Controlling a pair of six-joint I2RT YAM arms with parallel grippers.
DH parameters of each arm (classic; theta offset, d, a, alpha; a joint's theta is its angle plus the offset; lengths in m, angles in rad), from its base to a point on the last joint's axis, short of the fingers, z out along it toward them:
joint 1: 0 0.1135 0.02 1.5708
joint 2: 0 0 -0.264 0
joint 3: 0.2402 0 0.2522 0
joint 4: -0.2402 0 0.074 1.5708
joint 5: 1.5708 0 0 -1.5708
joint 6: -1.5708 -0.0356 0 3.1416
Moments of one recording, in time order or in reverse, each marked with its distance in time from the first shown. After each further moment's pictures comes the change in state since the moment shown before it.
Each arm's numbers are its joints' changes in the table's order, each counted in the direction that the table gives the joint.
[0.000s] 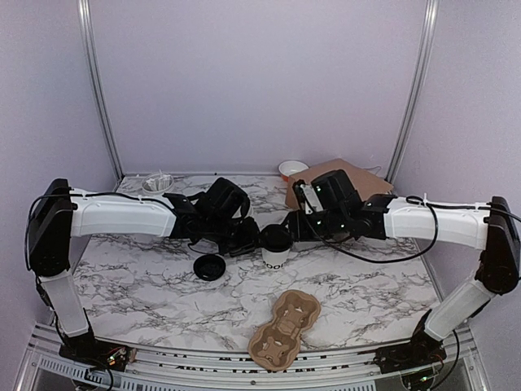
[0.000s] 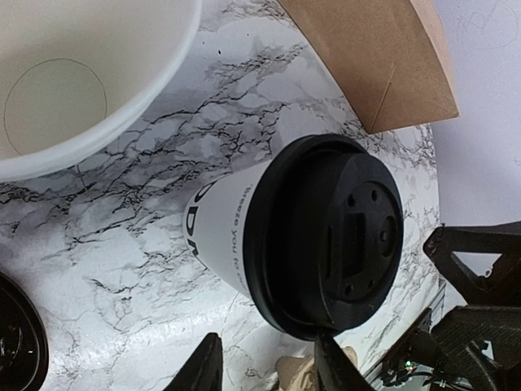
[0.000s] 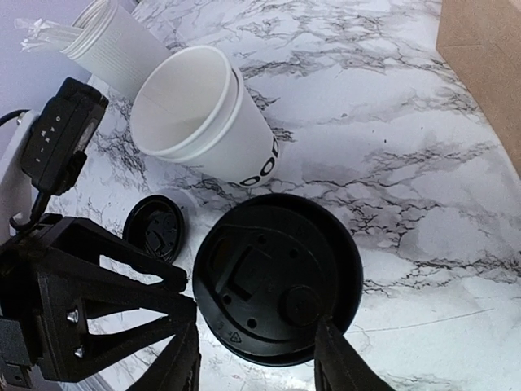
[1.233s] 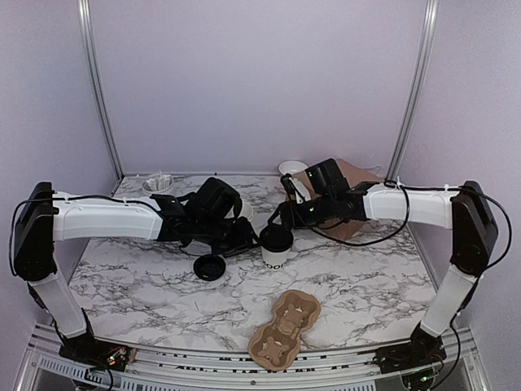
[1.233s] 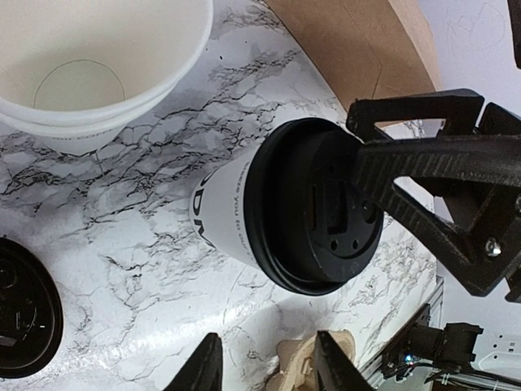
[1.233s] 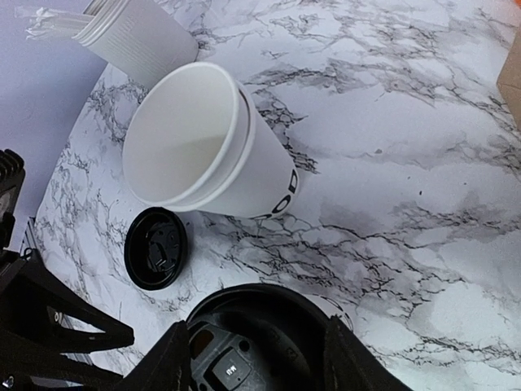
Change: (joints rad) left arm -0.014 0.098 -0.070 -0.004 -0.044 0.002; right arm -0.130 -0.218 0.173 0.020 -0.274 0.169
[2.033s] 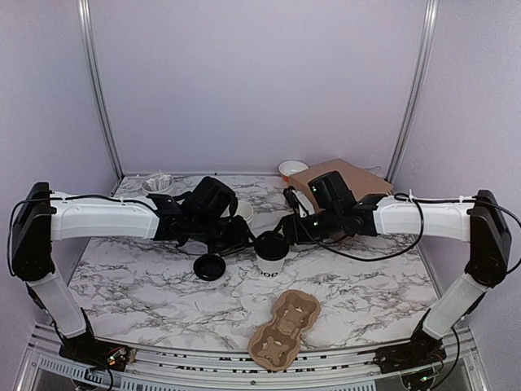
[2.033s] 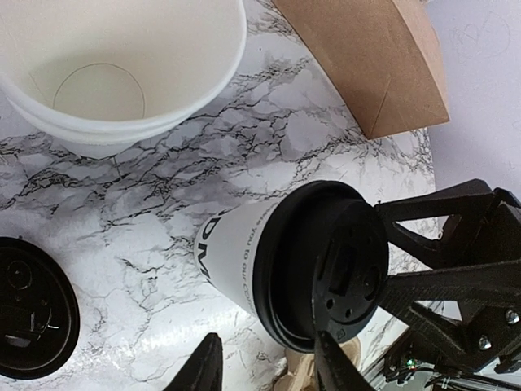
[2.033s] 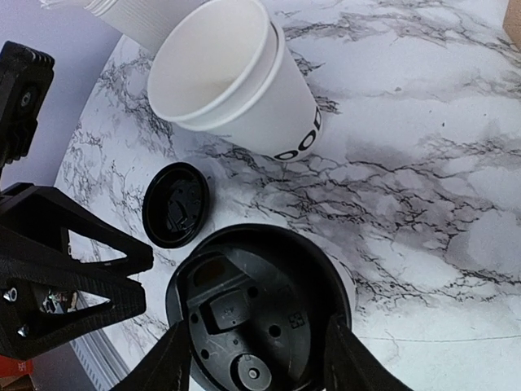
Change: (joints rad) left arm 0.021 0.016 -0.021 0.000 0.000 -0.002; right arm 0.072 0.126 -0.147 0.011 0.026 -0.099
